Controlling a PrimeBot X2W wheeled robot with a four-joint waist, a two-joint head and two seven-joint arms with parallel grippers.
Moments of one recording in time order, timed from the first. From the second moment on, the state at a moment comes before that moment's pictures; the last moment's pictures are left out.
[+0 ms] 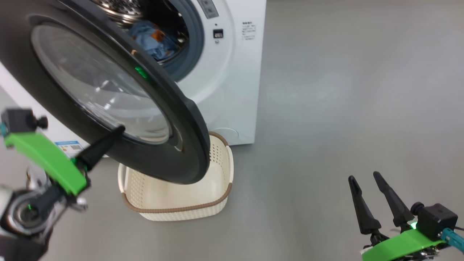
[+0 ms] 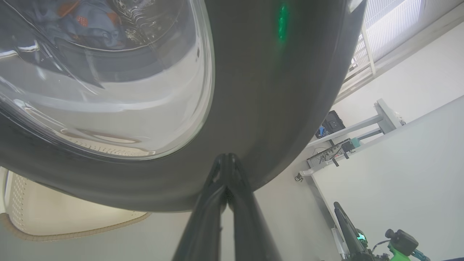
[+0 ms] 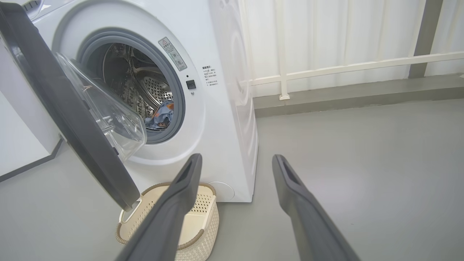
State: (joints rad) left arm -0.58 0.58 -0.44 0.25 -1.49 -0.13 0.47; right arm 0.00 -0.20 0.16 0.14 0.43 0.13 -0.25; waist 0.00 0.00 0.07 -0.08
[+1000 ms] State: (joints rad) left arm -0.22 0.57 -0.58 0.32 -1.39 -0.13 -0.10; right arm 0.07 -0.22 0.15 0.14 0.44 0.13 -0.25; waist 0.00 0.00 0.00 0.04
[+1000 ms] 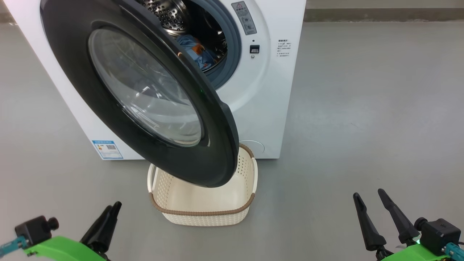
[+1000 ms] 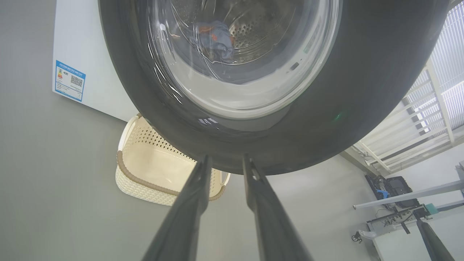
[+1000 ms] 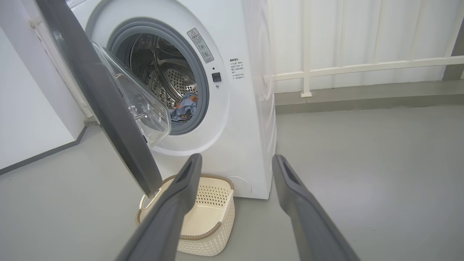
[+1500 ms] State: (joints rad) left arm -0.19 0.48 -0.44 0.44 -0.97 -0.13 -0.25; right arm 0.07 -0.23 0.13 0.15 0.44 0.13 -0.25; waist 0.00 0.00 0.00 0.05
